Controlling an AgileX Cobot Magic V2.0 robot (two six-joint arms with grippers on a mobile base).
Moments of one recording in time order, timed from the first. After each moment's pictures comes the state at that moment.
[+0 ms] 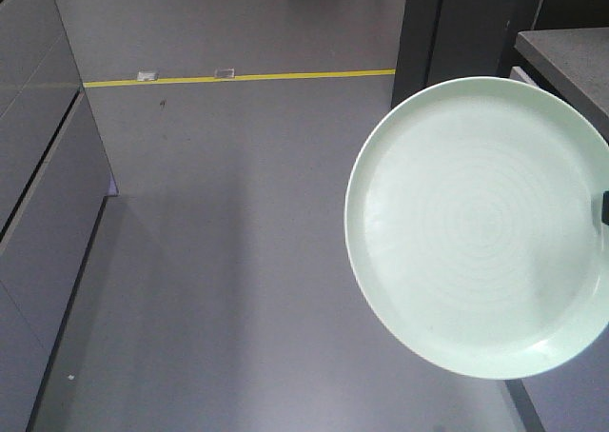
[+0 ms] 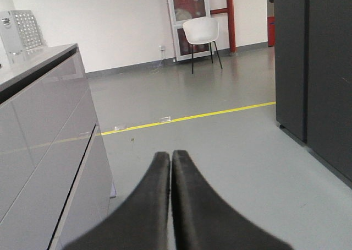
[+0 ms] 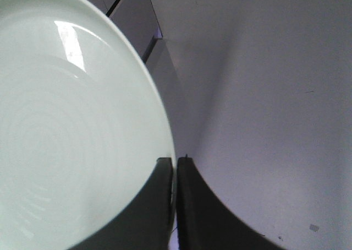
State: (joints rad) left arm 0.00 -0.01 0.03 0.10 0.08 -0.05; right arm -0.36 0.83 -1.03 0.82 1.21 -0.67
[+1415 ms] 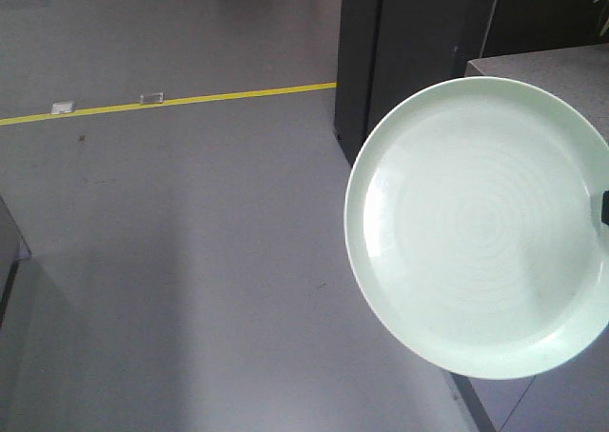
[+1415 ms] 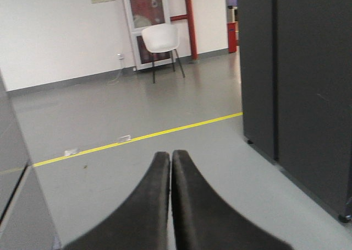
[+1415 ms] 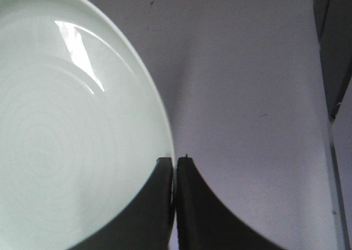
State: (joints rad) left arm 0.00 -0.01 0.03 0.10 0.08 -0.05; right arm -0.36 0.83 -1.03 0.82 1.21 -0.67
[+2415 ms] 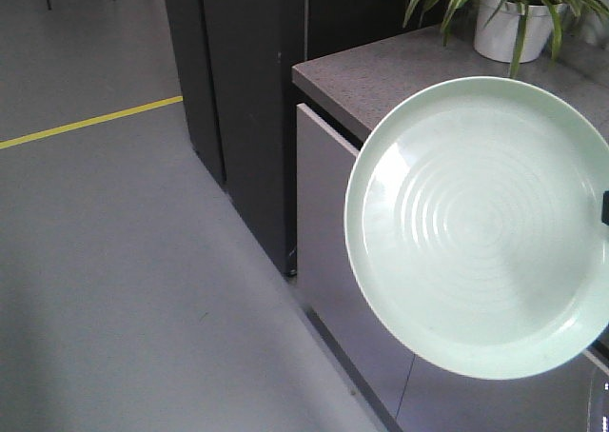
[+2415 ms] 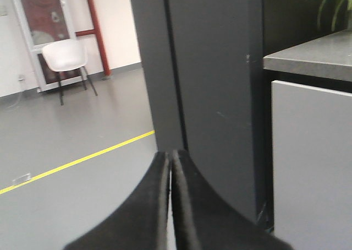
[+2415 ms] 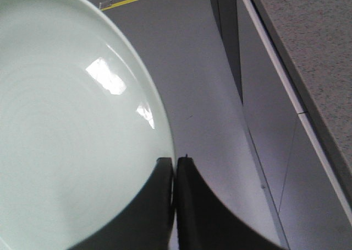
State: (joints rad) left arm 0.00 -0.01 0.03 0.10 0.08 -0.05; right arm -0.36 0.83 -1.03 0.82 1.21 -0.67
